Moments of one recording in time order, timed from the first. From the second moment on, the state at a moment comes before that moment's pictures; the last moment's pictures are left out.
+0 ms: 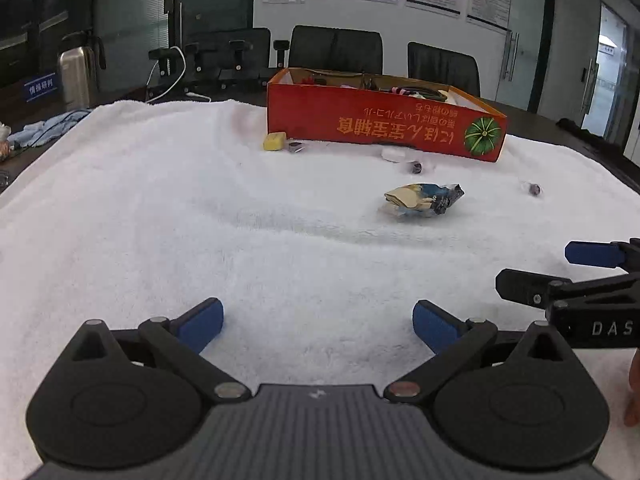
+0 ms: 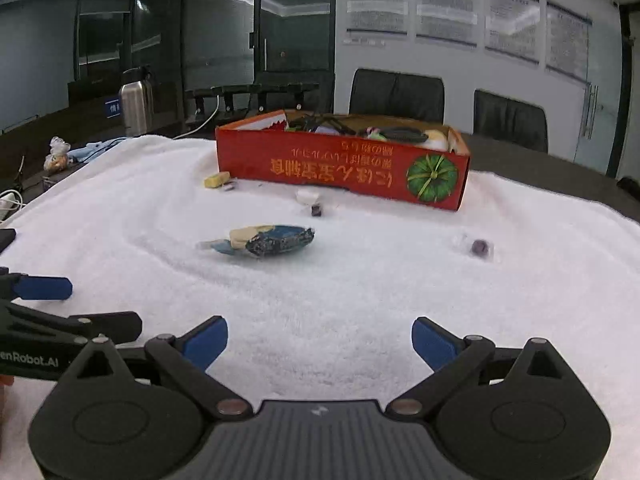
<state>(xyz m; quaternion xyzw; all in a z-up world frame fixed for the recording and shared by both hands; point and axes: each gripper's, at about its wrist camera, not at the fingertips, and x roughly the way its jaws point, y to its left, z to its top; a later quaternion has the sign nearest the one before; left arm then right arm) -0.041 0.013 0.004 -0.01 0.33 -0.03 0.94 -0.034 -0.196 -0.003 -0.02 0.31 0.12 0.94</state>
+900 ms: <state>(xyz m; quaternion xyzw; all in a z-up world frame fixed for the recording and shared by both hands) 0.104 0.056 0.052 0.00 0.29 -0.03 0.96 0.040 -0.151 0.027 -0.09 0.26 0.20 0.94</state>
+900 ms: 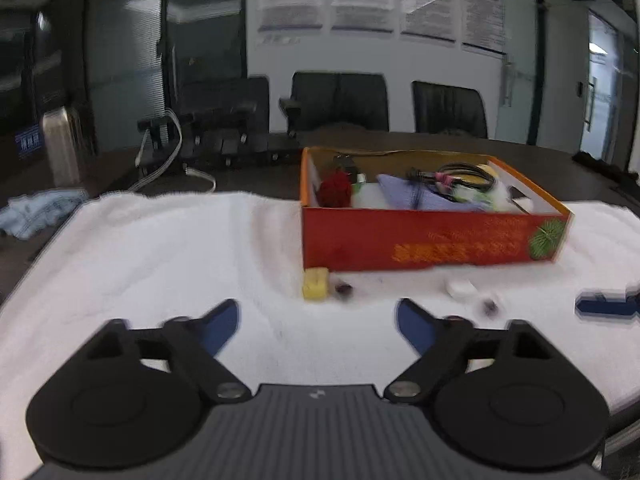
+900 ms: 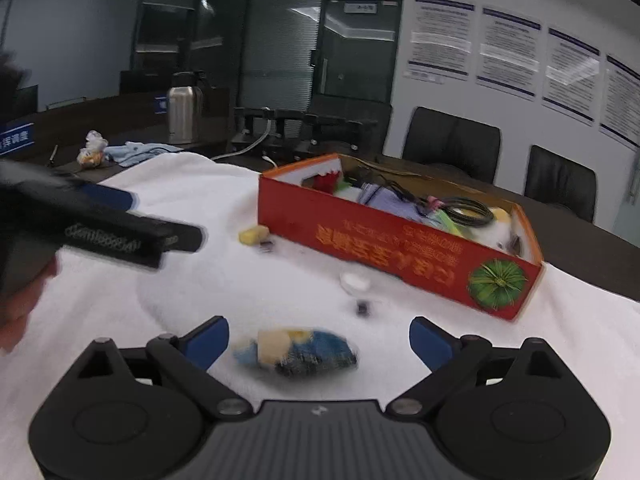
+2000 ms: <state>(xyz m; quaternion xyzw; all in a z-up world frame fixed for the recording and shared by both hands) 0.132 0.051 0.131 -0.06 0.23 -0.10 0.97 0.069 -0.211 0.088 0.01 0.20 0.21 0.96</state>
